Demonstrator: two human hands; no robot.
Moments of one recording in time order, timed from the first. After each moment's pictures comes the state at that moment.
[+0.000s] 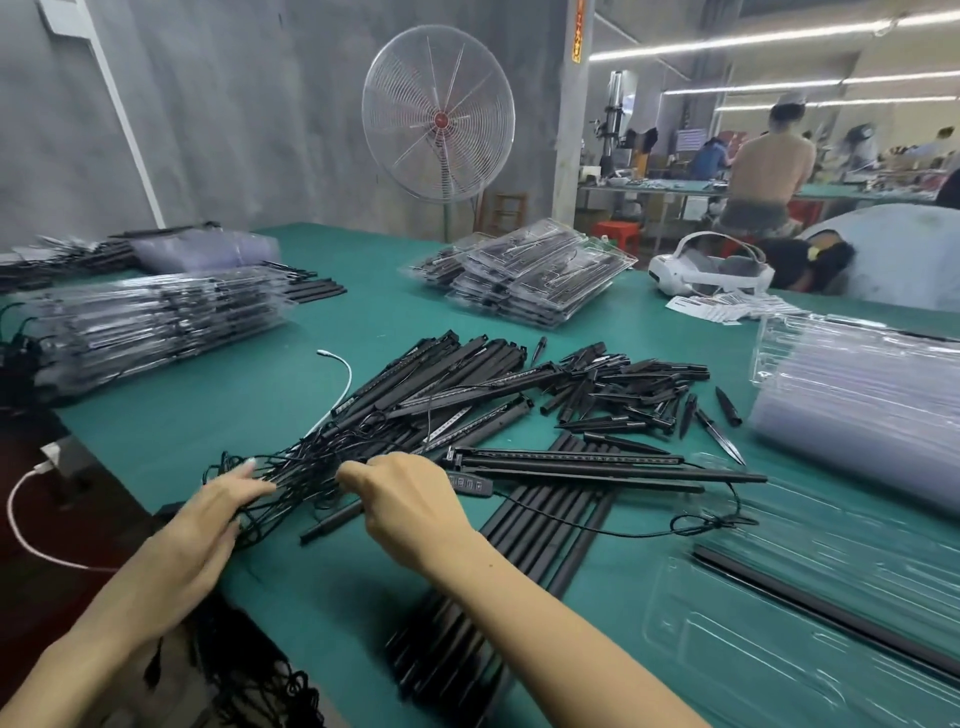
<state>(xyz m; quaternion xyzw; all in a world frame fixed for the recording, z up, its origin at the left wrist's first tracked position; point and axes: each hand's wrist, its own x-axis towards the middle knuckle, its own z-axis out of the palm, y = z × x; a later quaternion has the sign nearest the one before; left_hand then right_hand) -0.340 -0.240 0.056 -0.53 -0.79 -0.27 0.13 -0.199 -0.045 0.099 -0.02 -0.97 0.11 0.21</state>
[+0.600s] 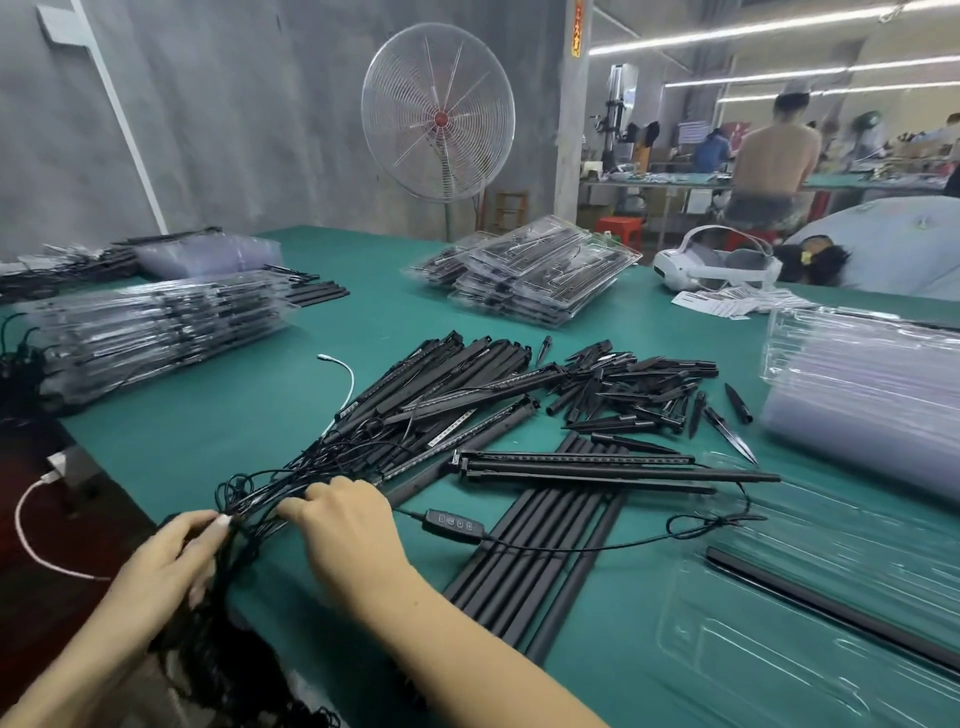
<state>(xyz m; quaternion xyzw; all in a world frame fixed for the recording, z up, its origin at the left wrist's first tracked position) -0.333 -0.240 0.056 -0.19 -0.84 -0.51 -0.07 -0.227 -0.087 0.084 -0.01 -0.98 0.05 0.20</state>
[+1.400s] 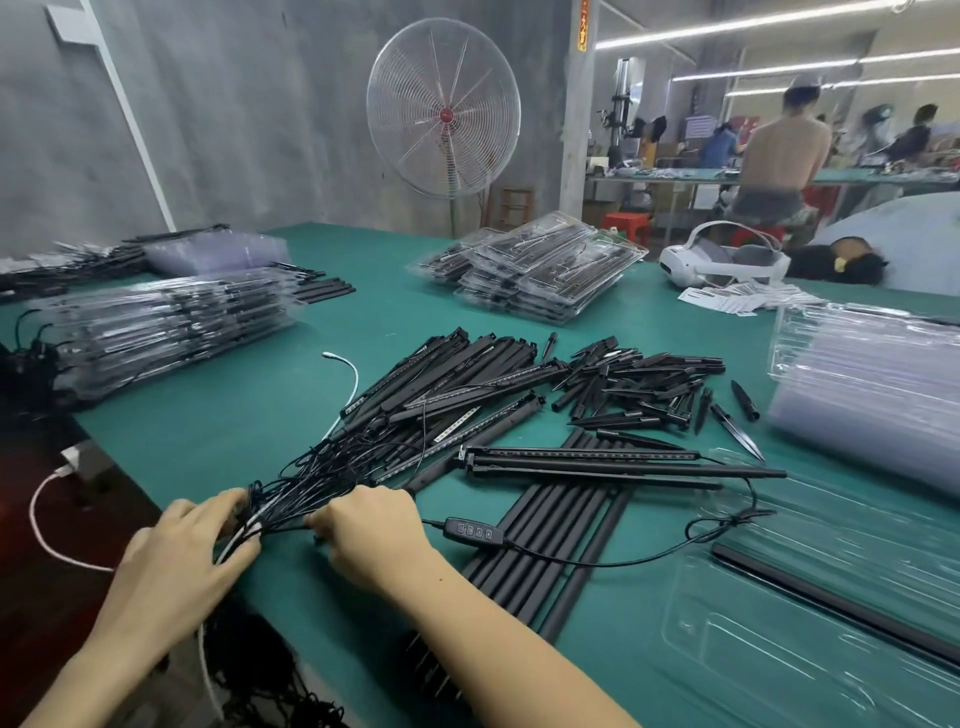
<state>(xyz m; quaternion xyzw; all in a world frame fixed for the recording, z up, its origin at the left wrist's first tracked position) -0.322 -0.236 0.064 -0.31 -0.93 -0.15 0.15 -0.225 -0.076 0.082 -0.04 -0.99 0.08 0.14</state>
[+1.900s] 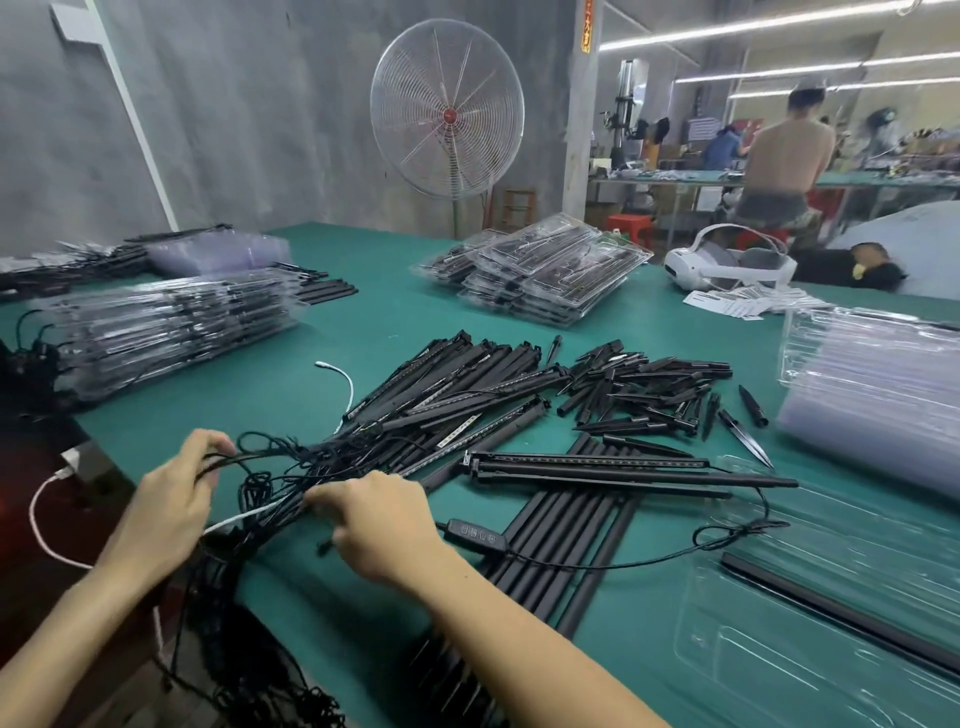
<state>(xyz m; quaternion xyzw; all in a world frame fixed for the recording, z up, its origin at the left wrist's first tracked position) -0.363 -0.224 0.092 -0.31 -0.89 -0.32 0.11 -0.222 -0.068 0.094 -0.04 -0.97 0.17 0.19</state>
